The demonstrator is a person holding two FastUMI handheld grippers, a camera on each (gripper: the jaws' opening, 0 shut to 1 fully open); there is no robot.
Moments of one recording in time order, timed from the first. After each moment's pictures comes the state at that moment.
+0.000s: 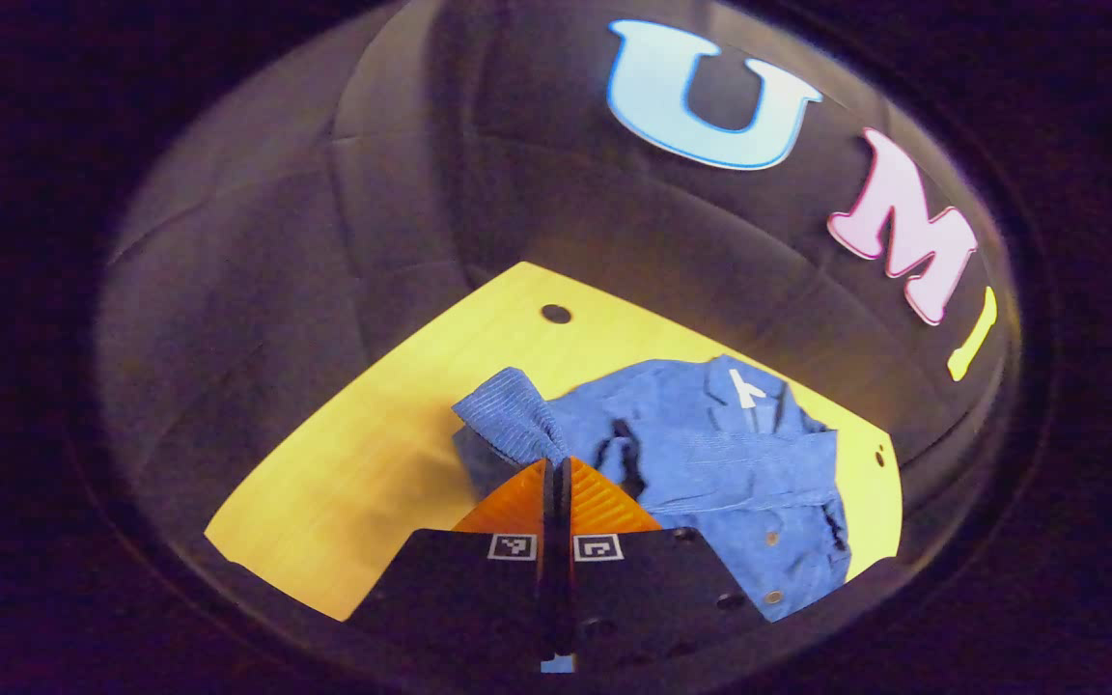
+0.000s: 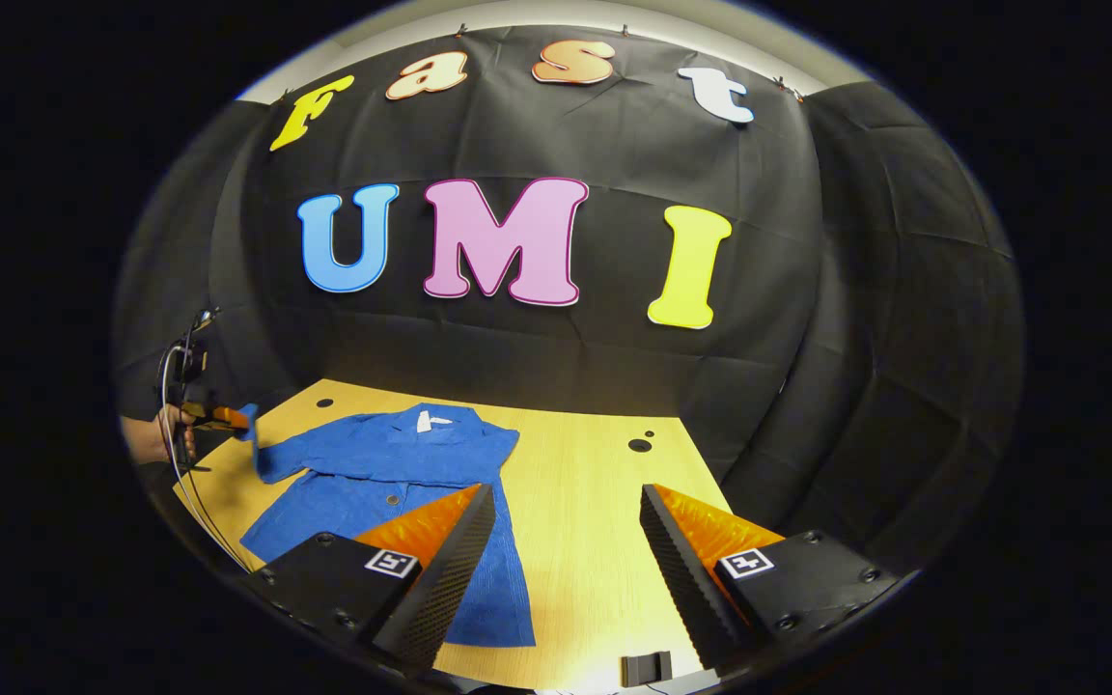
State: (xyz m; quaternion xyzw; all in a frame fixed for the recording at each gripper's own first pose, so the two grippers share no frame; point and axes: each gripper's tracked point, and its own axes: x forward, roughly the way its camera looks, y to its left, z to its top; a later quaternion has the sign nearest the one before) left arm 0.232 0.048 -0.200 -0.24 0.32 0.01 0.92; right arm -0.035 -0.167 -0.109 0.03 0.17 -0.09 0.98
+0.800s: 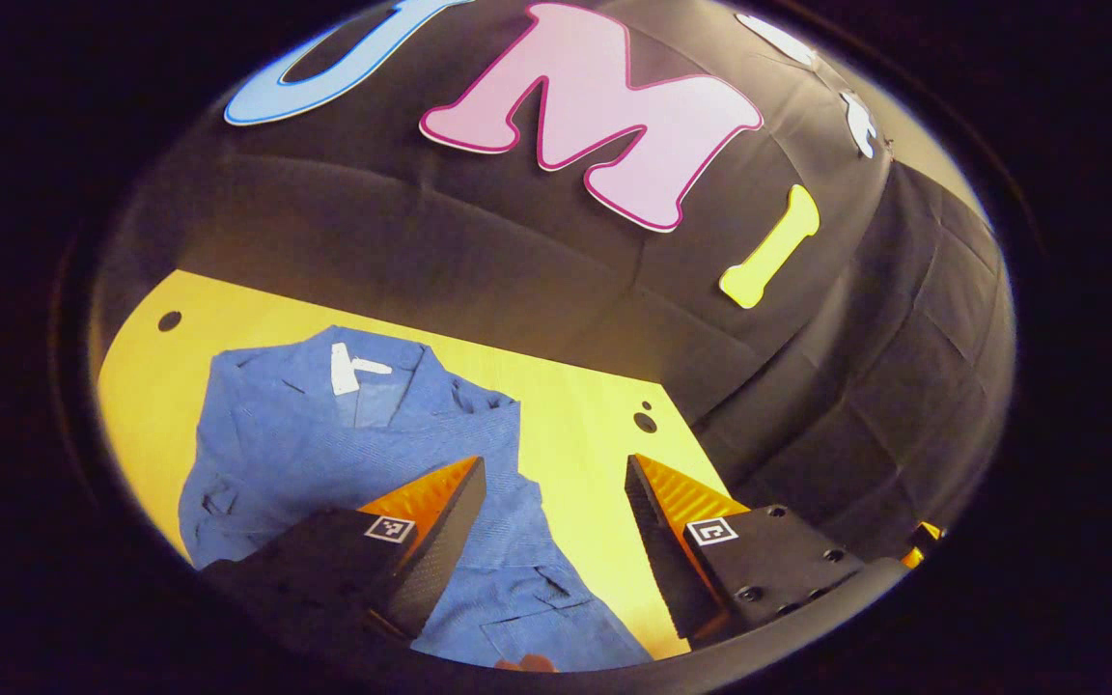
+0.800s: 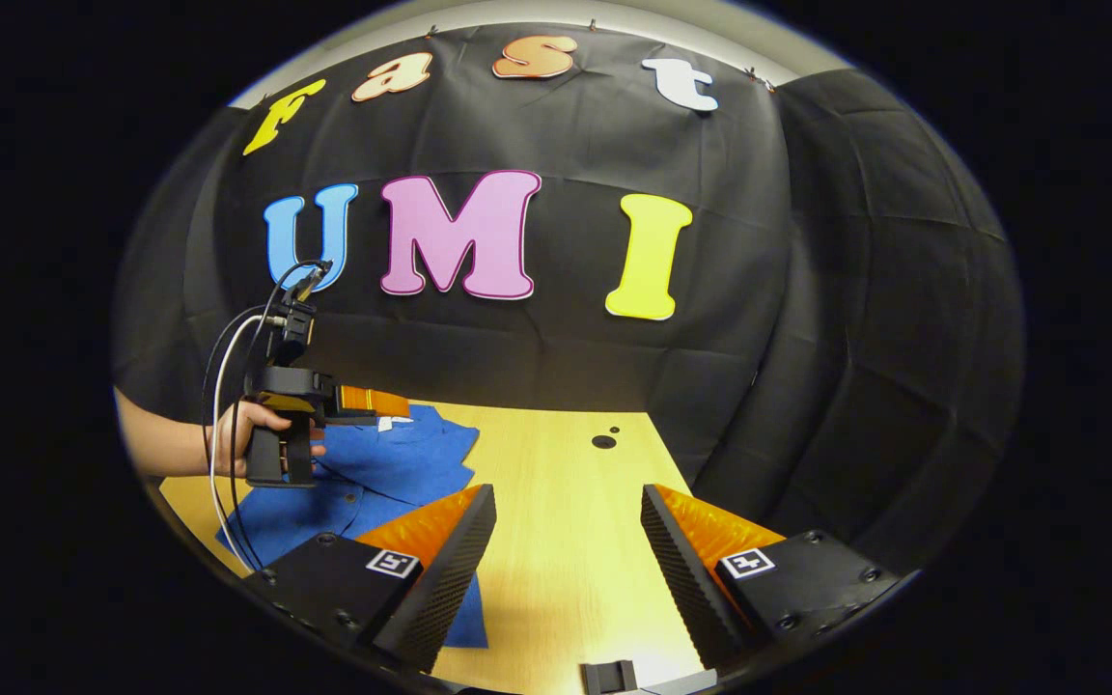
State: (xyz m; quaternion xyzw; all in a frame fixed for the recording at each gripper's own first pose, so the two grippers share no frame) left arm 0.297 -0.261 -0.110 -0.18 0.27 -0.24 0.91; right arm -0.037 -0.220 -0.131 0.04 0.18 -0.12 0.98
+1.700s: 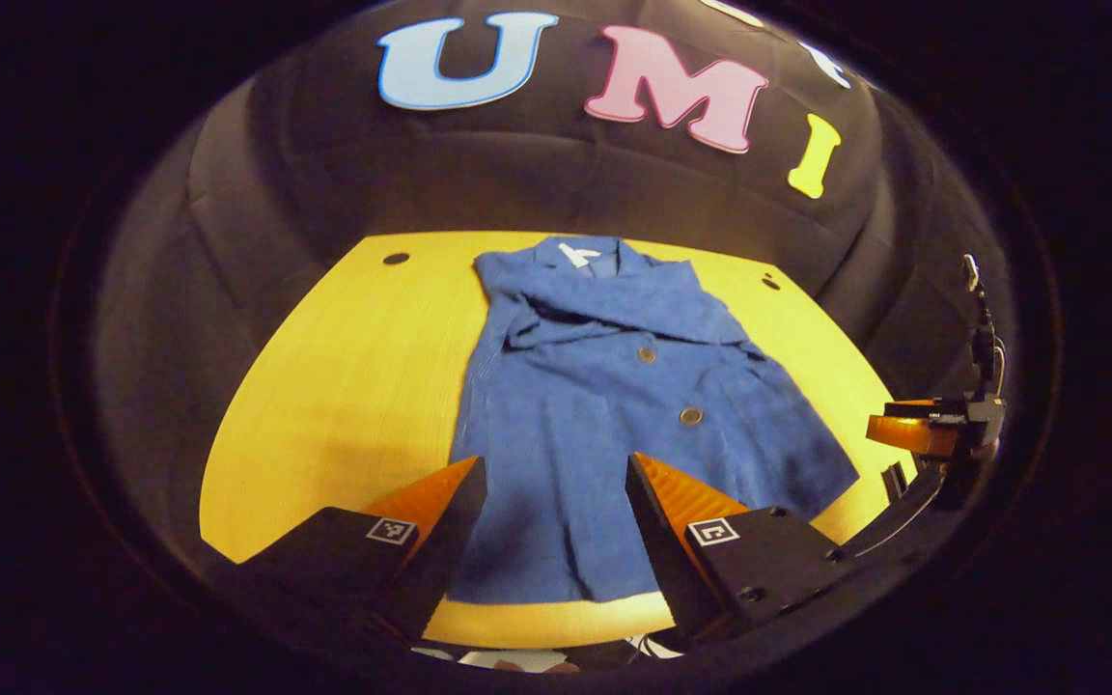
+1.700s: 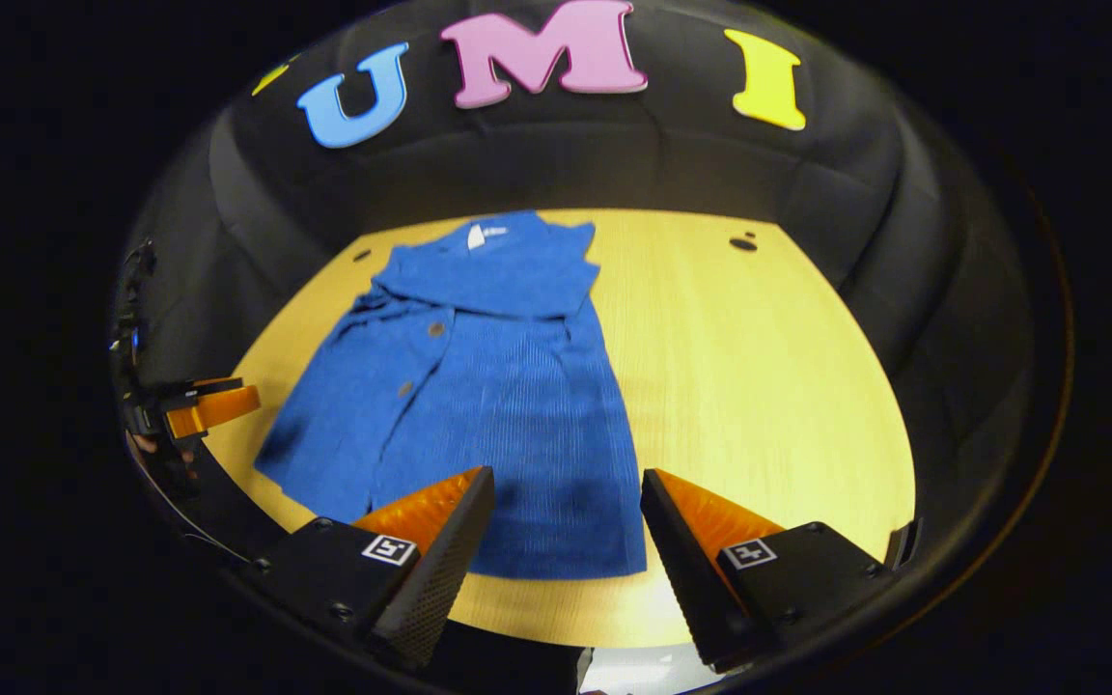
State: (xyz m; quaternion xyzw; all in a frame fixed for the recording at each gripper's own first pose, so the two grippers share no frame) left arm 0.039 -0.019 -0.291 -0.08 0.41 -0.09 0.91; right arm -0.059 -0.063 -0.336 0.10 0.44 0.00 0.89
